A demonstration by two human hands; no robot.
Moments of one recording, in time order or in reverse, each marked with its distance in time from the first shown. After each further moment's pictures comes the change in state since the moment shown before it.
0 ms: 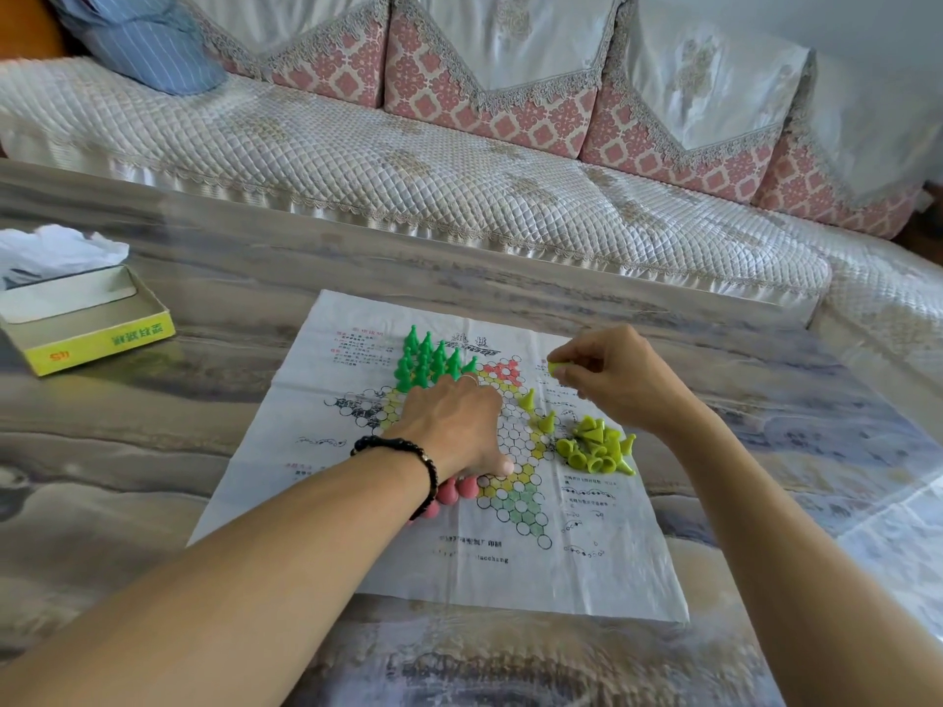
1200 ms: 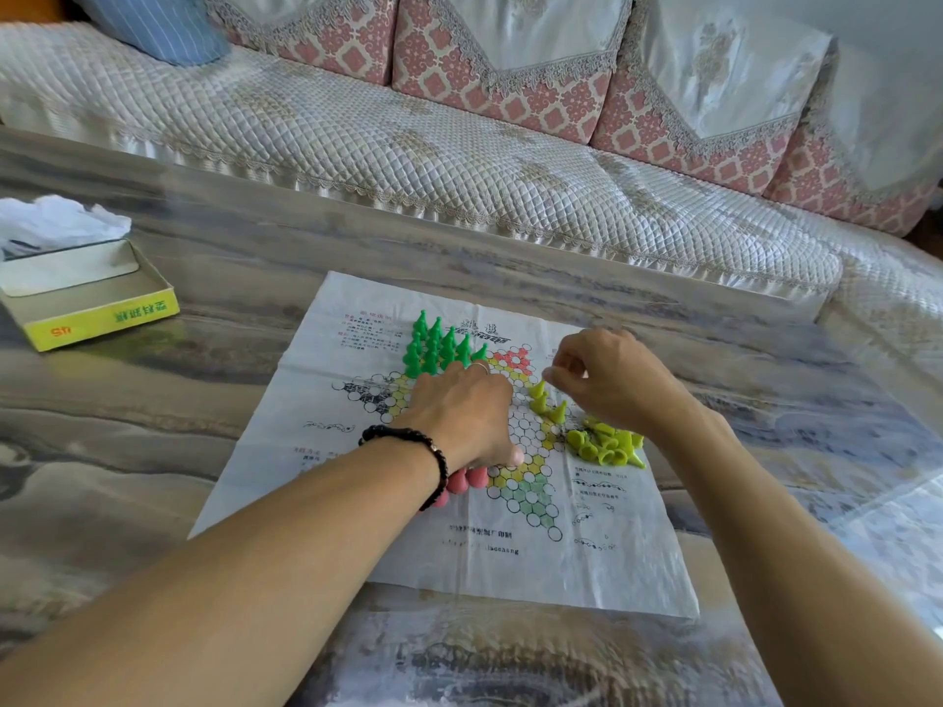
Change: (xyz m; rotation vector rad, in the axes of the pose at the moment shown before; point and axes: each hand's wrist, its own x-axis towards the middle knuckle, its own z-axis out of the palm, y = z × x) left_hand 0.002 -0.005 0.006 -0.054 0.005 0.006; right_hand 0.007 -0.008 0.017 -0.405 -0.094 -0.071
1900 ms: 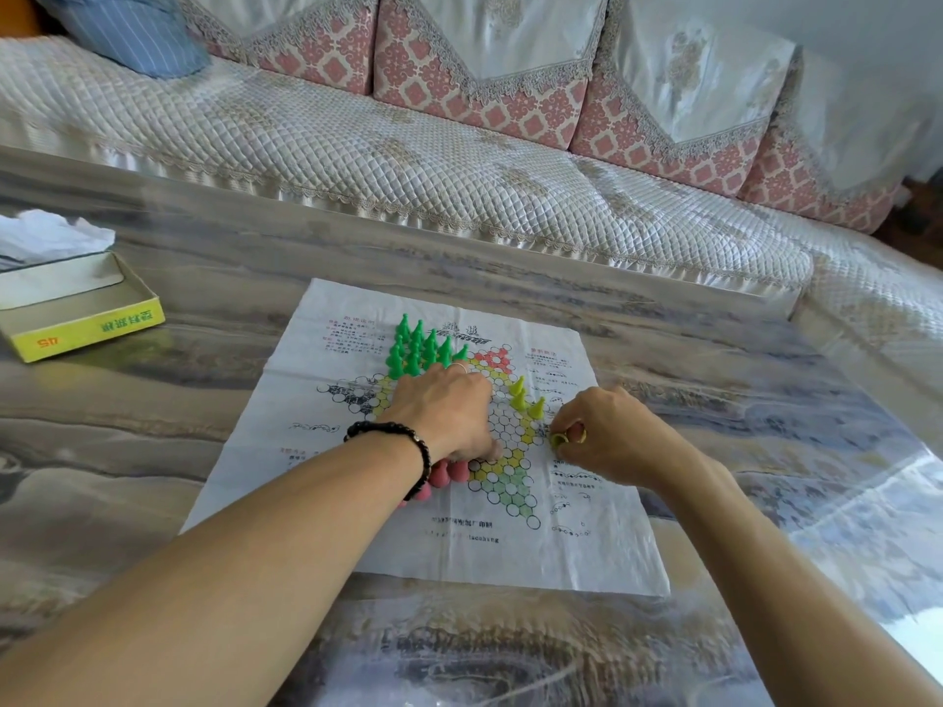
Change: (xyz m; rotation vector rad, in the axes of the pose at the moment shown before) left_hand -0.001 0.003 -0.001 0.017 -0.007 -0.029; right_hand -0.050 0.009 0.011 -0.013 -0.200 0.061
